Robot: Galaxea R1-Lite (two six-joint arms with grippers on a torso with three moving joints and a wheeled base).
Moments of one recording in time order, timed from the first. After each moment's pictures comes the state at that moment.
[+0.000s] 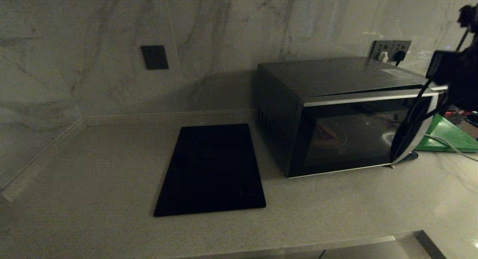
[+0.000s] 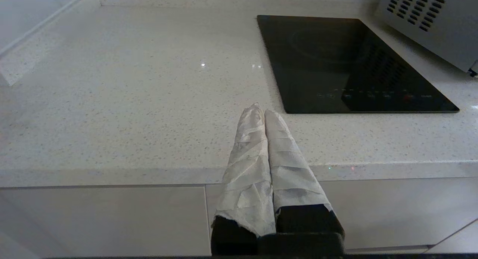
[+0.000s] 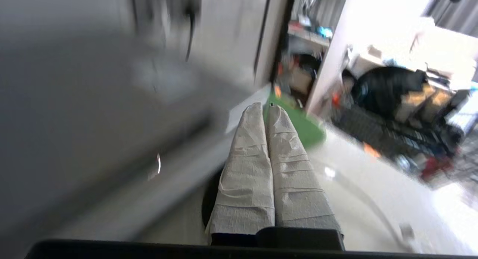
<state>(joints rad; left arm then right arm) 0.00 0.00 0.00 -0.01 0.03 -0.07 0.11 1.64 -1.26 -0.57 -0.88 -0.16</state>
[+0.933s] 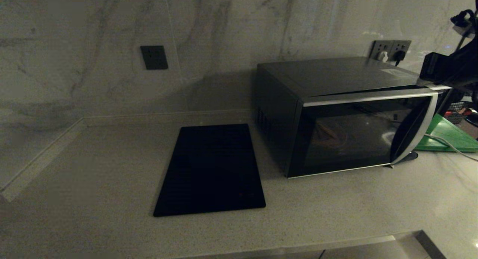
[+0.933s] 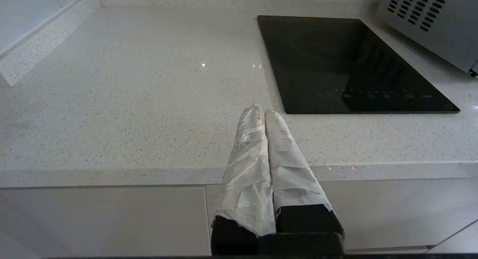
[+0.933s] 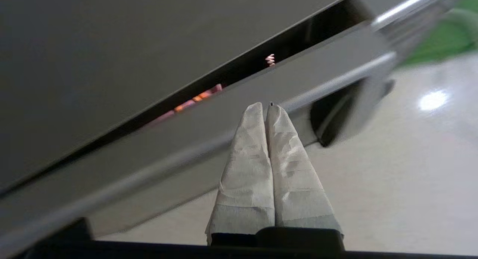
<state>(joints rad) 0.00 0.00 0.00 -0.01 0.03 -0.07 -0.11 1.85 -1.99 0.63 -0.07 0.29</state>
